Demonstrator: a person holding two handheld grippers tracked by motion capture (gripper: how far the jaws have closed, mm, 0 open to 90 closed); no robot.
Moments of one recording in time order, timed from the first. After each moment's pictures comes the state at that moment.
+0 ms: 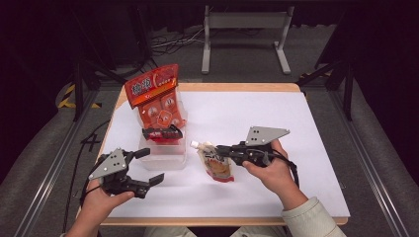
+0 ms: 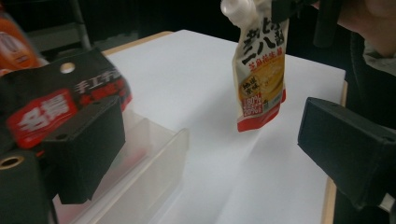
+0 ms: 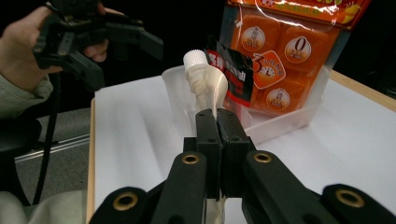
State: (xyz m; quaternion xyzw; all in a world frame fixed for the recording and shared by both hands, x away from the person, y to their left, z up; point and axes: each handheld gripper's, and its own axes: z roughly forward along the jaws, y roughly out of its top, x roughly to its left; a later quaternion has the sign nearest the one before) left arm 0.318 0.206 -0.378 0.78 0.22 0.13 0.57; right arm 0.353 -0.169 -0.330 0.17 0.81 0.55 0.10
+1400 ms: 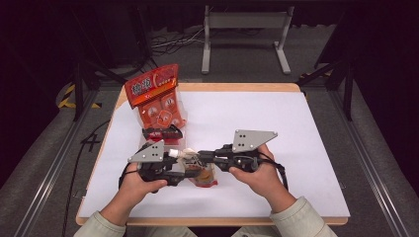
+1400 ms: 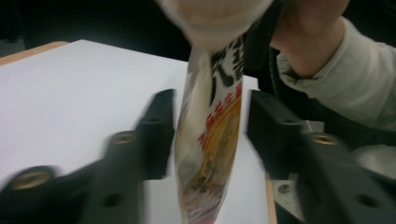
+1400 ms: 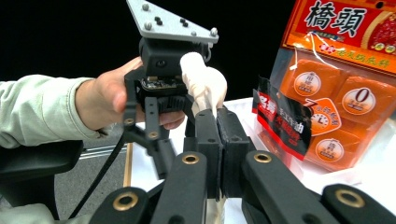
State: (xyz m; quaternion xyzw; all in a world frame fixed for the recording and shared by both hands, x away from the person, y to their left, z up) left arm 0.350 0.135 -0.381 0.78 0.10 0.00 0.62; right arm 0.339 -0.132 -0.318 0.10 0.80 0.59 0.08
